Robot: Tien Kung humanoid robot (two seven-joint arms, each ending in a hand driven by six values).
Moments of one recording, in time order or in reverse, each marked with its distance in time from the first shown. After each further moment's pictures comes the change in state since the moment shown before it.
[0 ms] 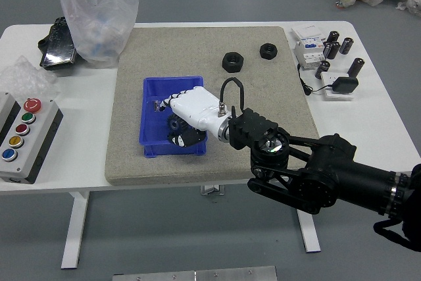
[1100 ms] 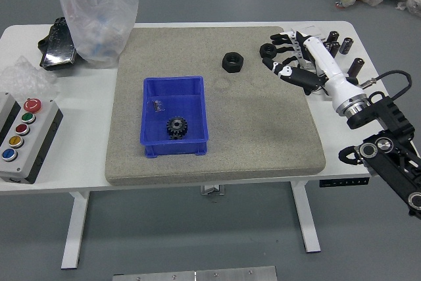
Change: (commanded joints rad) left arm 0.009 -0.002 0.030 0.012 -0.049 0.020 -0.023; right arm -0.525 -0.305 0.835 0.255 0.666 -0.053 0.358
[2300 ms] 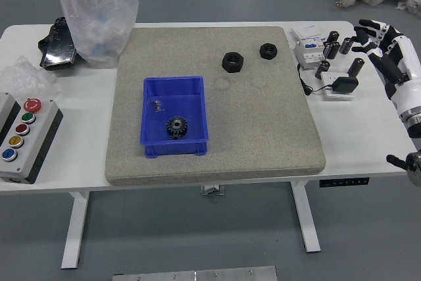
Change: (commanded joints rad) left arm -0.003 0.013 -0.027 0.001 0.029 -0.005 0.008; right arm -0.159 0.006 0.285 0.009 0.262 0.049 0.092
